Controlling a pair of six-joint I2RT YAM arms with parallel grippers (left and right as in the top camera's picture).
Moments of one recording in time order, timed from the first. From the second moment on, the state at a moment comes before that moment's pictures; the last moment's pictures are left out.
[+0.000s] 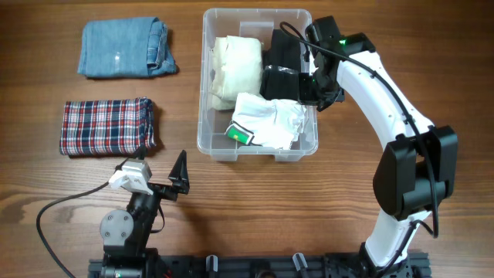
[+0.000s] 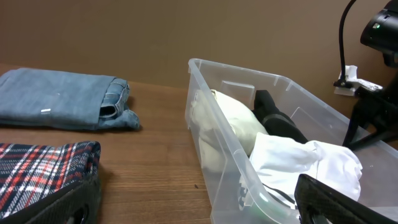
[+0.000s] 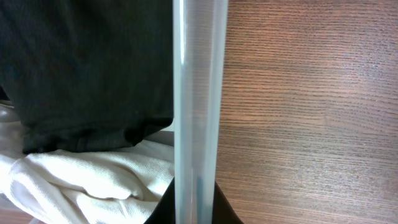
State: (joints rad) left arm -0.04 0.01 0.01 -0.05 0.19 -0.25; right arm 0.28 1.99 1.66 -1.12 -0.04 0.26
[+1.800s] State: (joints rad) left arm -0.04 0.01 0.01 -0.05 0.19 -0.25; right arm 0.48 1.87 1.67 -1.11 0.01 0.30
